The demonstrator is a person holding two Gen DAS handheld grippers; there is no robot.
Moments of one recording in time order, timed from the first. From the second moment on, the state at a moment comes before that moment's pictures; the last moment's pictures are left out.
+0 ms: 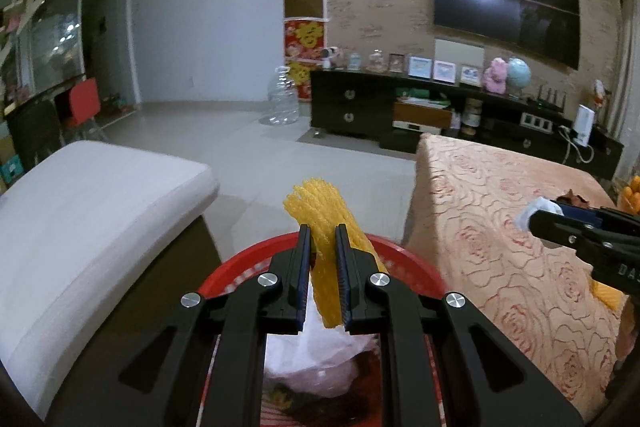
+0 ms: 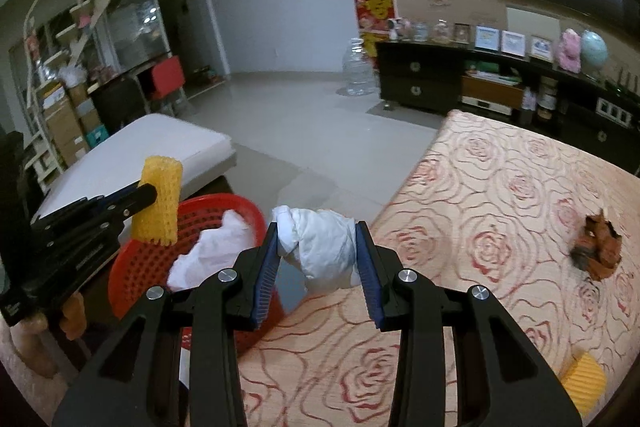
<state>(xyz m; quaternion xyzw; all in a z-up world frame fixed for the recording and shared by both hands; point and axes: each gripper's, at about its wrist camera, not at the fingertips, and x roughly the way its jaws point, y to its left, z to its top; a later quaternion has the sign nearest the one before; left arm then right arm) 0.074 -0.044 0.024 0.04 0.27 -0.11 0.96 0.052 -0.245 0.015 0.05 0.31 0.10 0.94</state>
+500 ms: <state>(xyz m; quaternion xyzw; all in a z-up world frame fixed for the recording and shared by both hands) 0.084 -0.009 0.008 0.03 0.30 -0.10 0.95 0.069 -0.182 0.012 0.03 0.33 0.18 0.93</state>
